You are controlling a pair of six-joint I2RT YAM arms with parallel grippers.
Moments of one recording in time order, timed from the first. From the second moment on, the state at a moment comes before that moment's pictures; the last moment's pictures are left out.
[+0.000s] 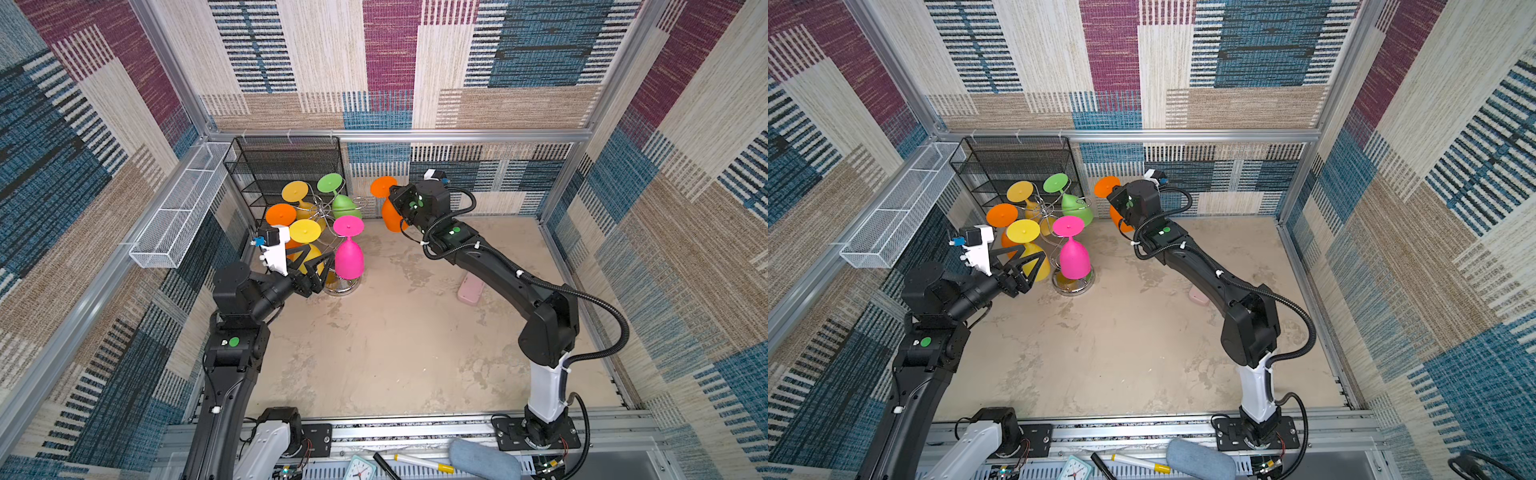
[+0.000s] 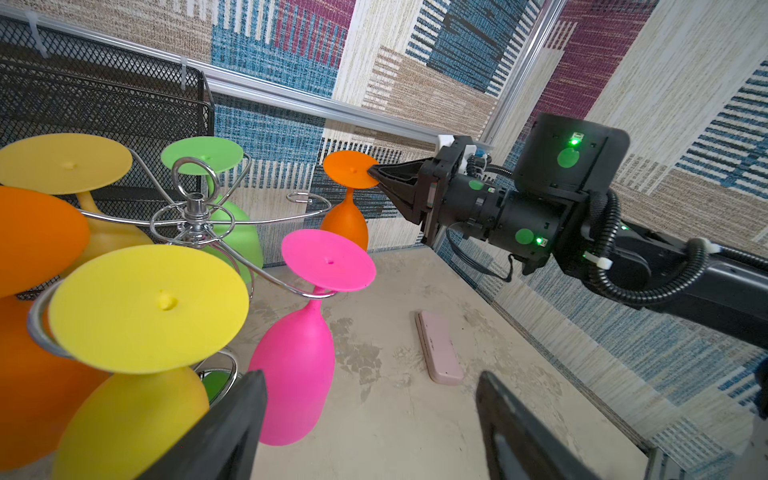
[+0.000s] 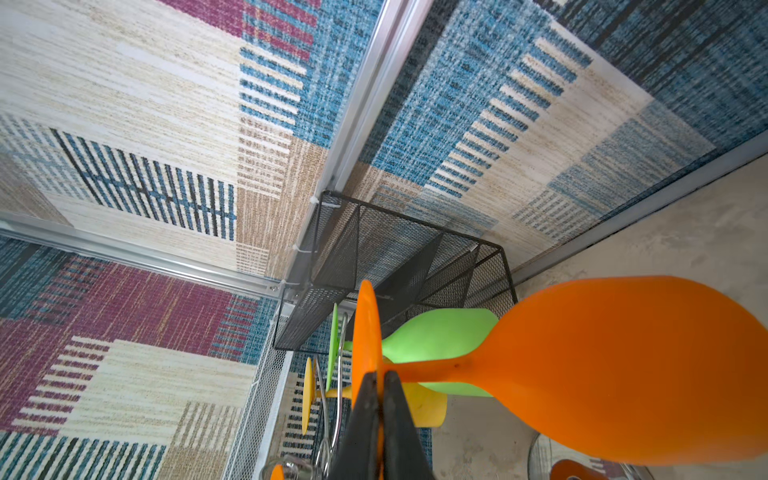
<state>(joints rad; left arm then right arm) -0.01 0.83 0.96 -0.18 0.61 -0.26 0.63 1.92 1.85 -0.02 0.17 1.14</state>
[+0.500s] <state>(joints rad) -0.09 0.84 0.98 -0.23 0.52 -0.21 0.64 1.27 0.91 0.32 0.27 0.68</state>
